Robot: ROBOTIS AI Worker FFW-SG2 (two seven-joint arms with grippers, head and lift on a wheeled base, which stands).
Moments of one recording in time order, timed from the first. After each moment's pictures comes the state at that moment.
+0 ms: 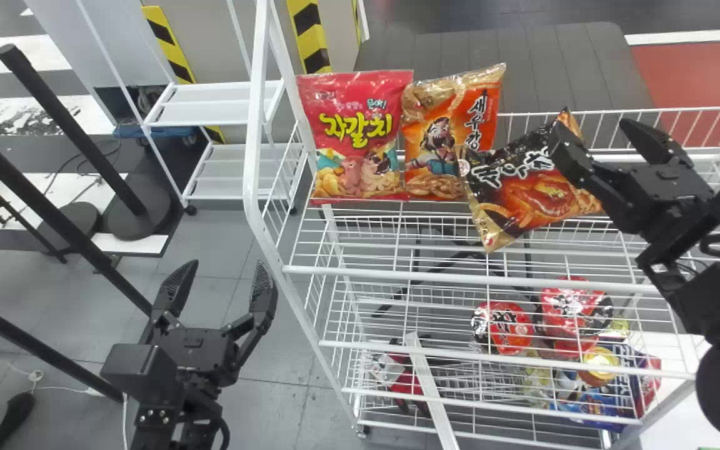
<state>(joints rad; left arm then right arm) 0.55 0.24 0.05 -1.74 0.19 -0.41 0.07 0.04 0.00 0.00 -1.69 -0.29 0.10 0.33</state>
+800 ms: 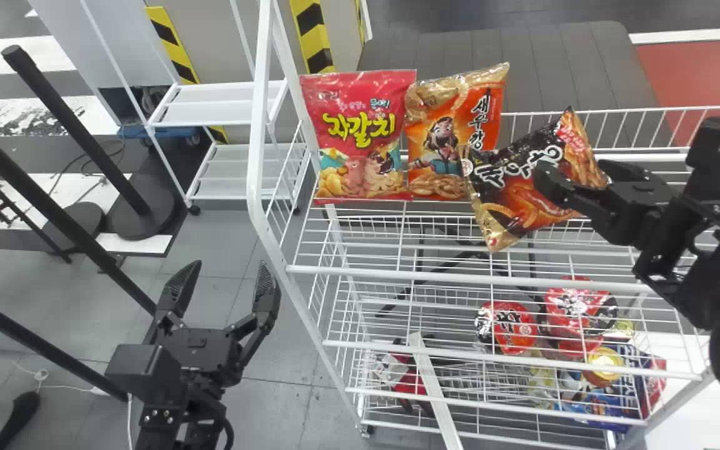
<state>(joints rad) 0.55 0.24 0.05 -1.73 0.19 -0.42 0.07 -0.03 0.00 -0.01 -1.72 -0.23 0.54 0.30</state>
